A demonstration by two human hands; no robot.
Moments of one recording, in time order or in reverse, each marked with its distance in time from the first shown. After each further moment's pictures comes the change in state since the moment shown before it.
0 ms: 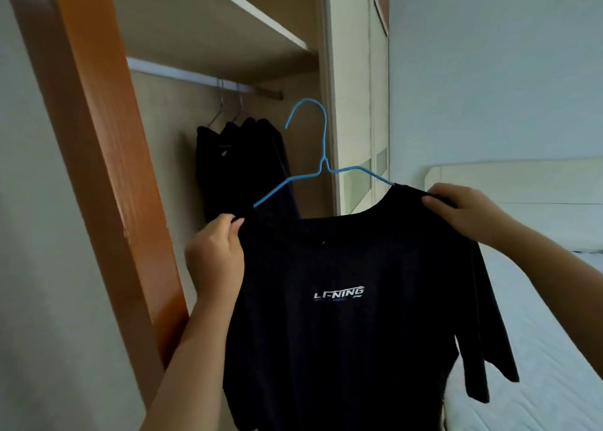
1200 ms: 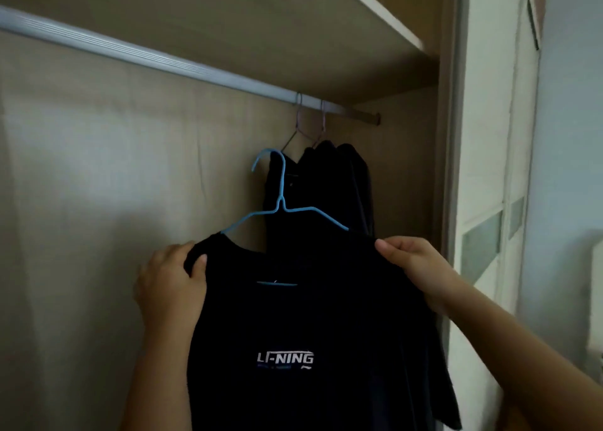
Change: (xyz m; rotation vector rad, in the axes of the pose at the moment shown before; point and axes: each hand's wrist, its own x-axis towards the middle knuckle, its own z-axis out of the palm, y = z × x) left_hand 0.093 -0.147 0.101 0.403 0.099 -0.398; right_hand 0.241 -0.030 0.205 0.942 -0.510 -0.035
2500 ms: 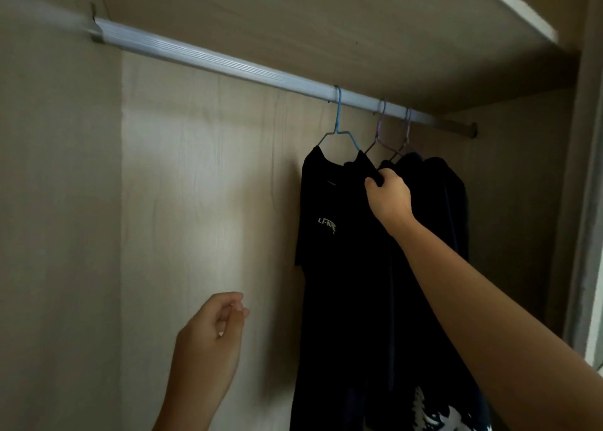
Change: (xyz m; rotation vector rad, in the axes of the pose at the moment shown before) left_hand -0.041 -0.023 -0.018 -0.546 -0.091 -0.201; right_hand 0.183 -0.056 0.099 -0.348 0.314 -0.322
